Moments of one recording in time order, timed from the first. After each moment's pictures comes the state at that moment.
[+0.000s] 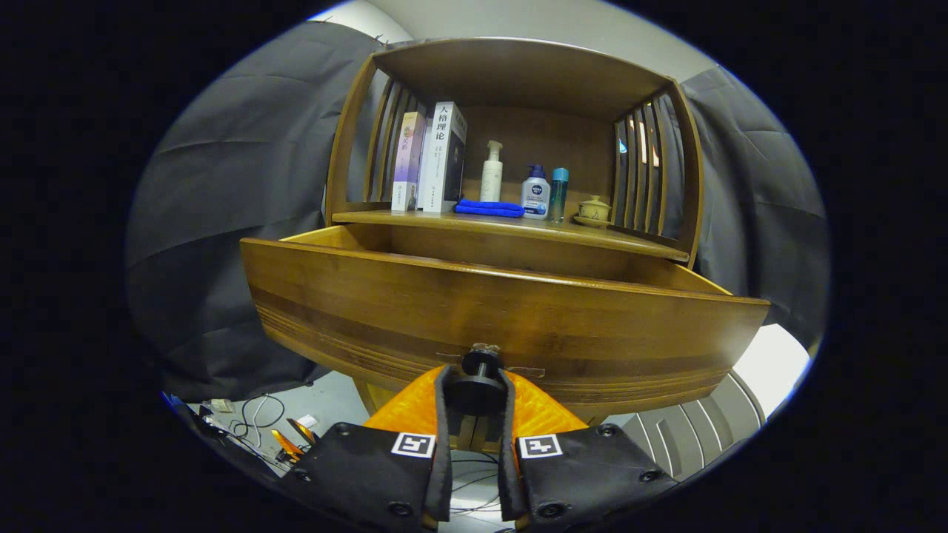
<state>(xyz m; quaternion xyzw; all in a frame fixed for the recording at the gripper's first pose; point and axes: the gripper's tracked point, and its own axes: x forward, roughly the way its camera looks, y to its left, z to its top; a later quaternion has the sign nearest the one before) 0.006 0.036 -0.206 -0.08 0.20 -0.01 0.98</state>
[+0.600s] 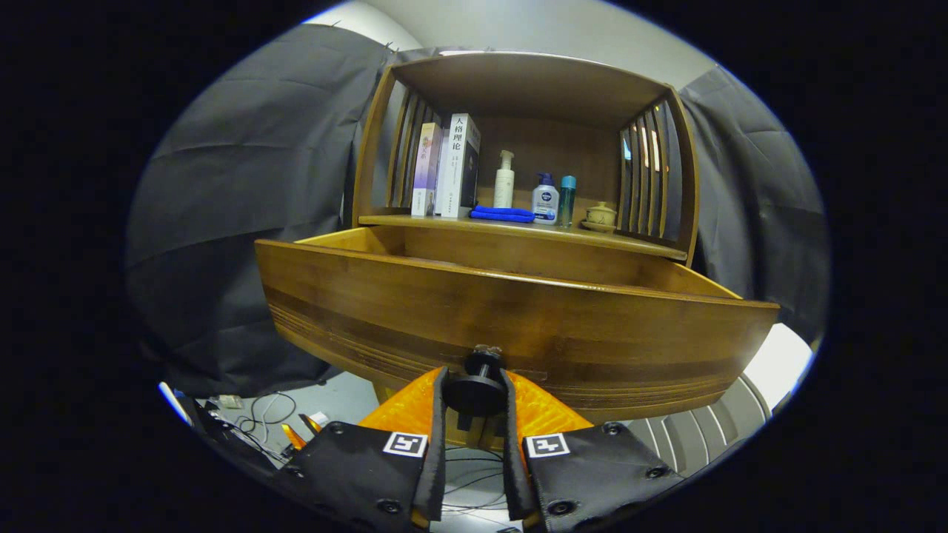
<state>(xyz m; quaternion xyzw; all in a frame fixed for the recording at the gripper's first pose) -0.020 0.044 -0.205 -0.08 0.18 0.02 0.98</state>
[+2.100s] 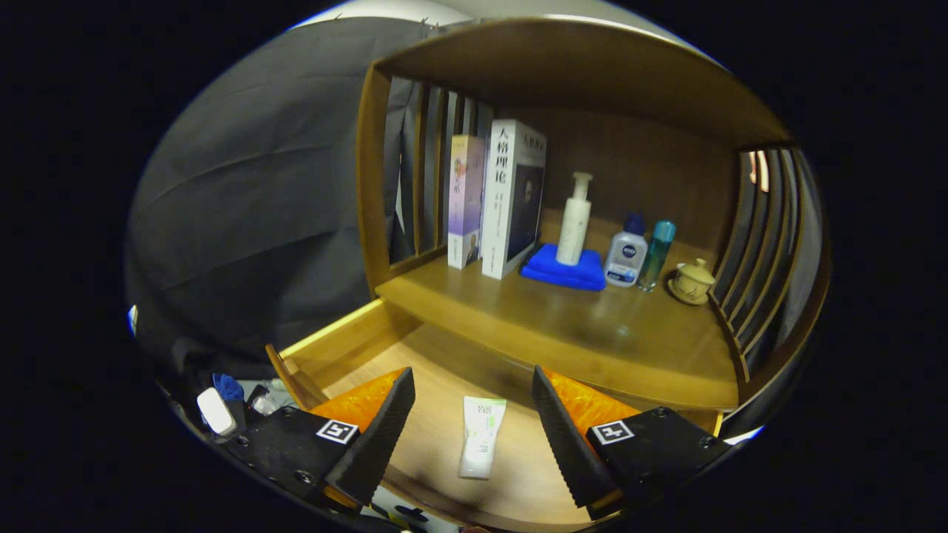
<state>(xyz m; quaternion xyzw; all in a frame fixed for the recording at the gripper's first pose) 0.143 0.058 -0.088 -0.11 0.31 0.19 0.92</state>
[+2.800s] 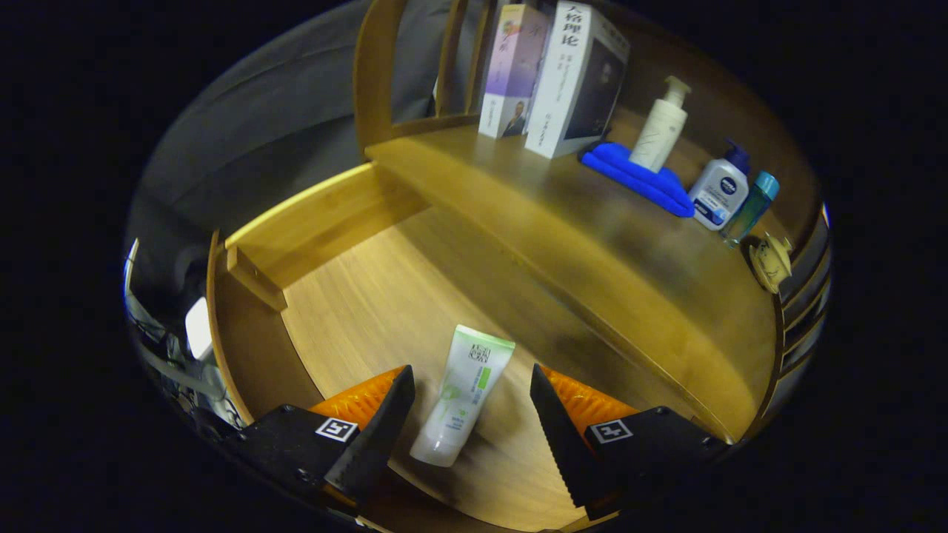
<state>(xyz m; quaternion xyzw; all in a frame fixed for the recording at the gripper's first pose) 0.153 0.037 -0.197 -0.22 0.47 0.25 0.81</state>
